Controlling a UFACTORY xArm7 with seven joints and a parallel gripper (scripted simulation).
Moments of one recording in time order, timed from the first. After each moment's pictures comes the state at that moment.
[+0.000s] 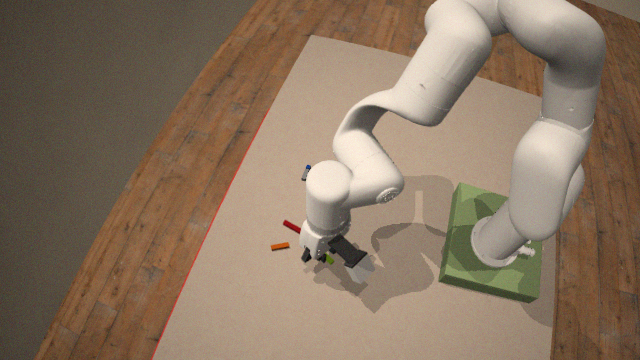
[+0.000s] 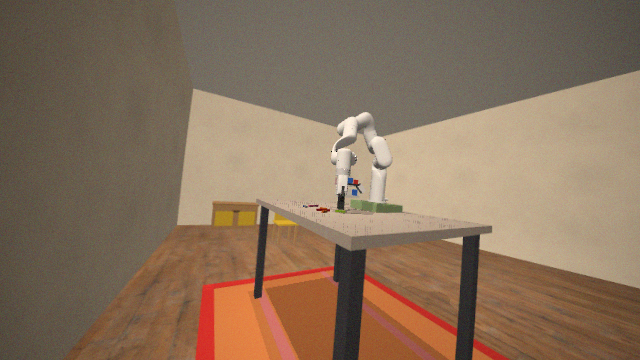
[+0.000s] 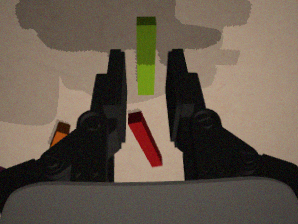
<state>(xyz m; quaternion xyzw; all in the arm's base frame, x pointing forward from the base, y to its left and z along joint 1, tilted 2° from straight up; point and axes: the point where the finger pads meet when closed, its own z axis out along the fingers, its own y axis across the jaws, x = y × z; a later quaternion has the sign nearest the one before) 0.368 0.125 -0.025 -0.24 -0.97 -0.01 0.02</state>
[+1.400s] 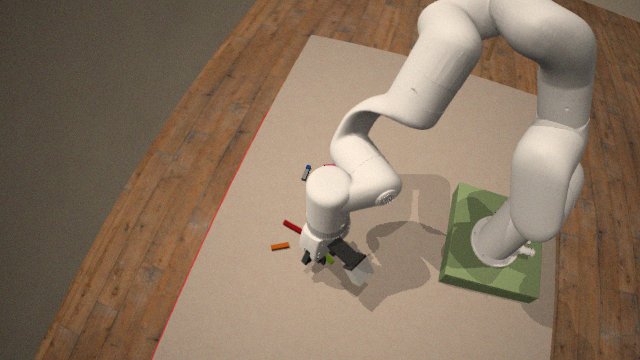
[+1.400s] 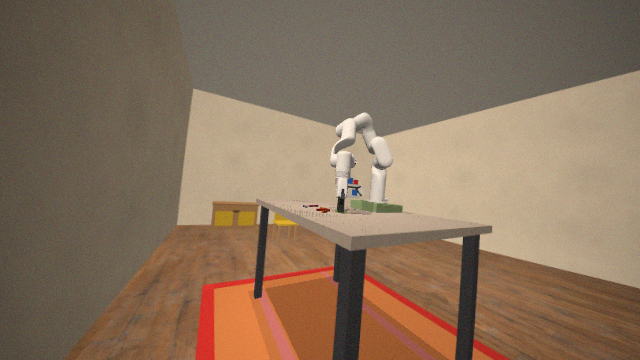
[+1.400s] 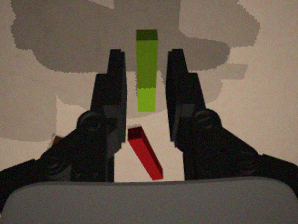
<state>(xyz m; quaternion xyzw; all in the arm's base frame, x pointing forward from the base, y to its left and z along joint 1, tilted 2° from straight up) 0.367 0.125 -0.040 -0.24 -0.97 -0.01 0.02</state>
